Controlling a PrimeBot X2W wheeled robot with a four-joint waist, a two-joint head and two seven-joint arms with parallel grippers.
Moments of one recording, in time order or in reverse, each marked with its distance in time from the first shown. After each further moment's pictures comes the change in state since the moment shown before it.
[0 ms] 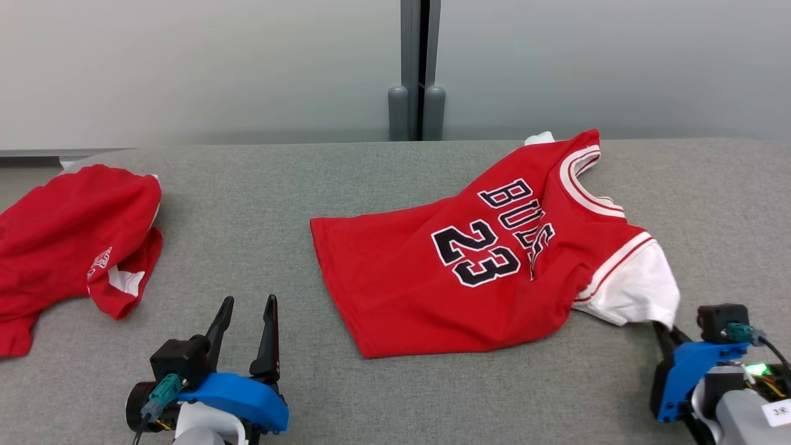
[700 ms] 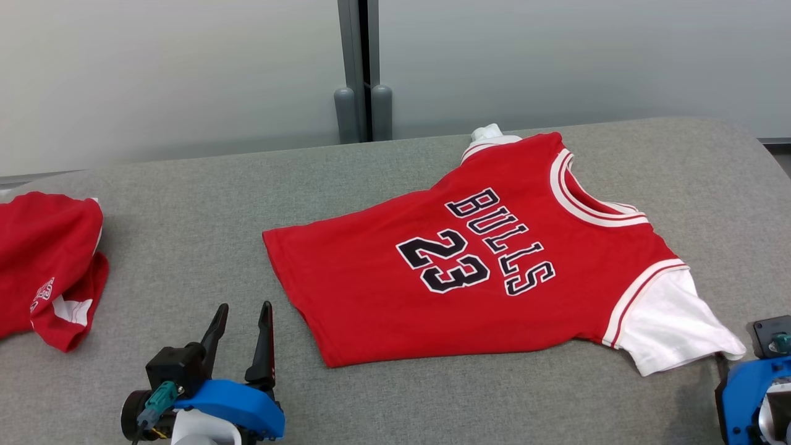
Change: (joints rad) left arm 0.024 0.010 0.000 -0.016 -0.011 0.016 0.000; right arm 0.176 -0.097 -0.242 -0.267 -0.343 0.000 0.259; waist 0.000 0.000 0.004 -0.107
